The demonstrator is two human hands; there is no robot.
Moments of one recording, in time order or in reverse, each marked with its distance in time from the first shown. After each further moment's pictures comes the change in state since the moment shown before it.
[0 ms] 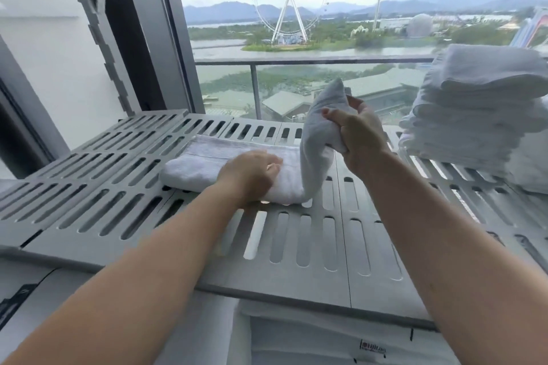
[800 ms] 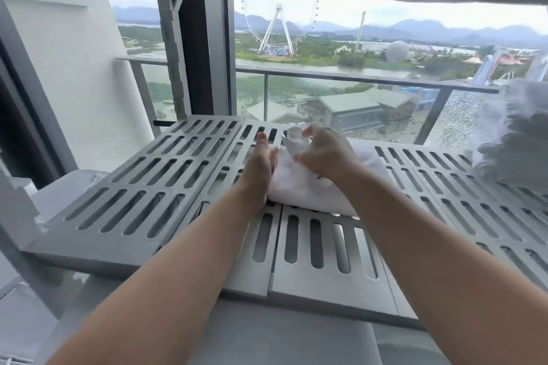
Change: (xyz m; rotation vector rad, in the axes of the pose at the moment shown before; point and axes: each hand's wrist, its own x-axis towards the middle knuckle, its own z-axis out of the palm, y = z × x) left_hand -0.029 -0.166 -0.053 -1.522 0.066 -0.236; right_hand -0.020 0.093 0.229 -1.370 -0.112 -0.305
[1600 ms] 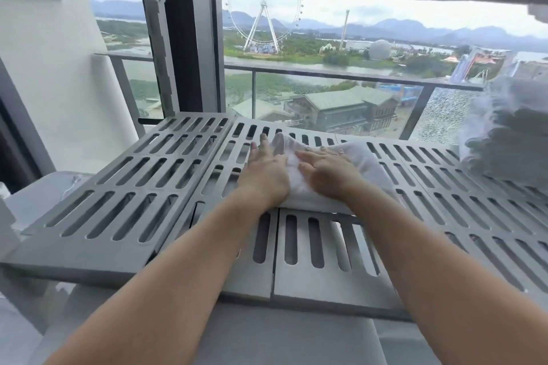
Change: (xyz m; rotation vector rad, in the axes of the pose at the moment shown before) left_hand 0.003 -0.003 0.002 1.327 -0.075 0.144; right_hand 0.002 0.054 0.034 -0.345 -0.291 -0.054
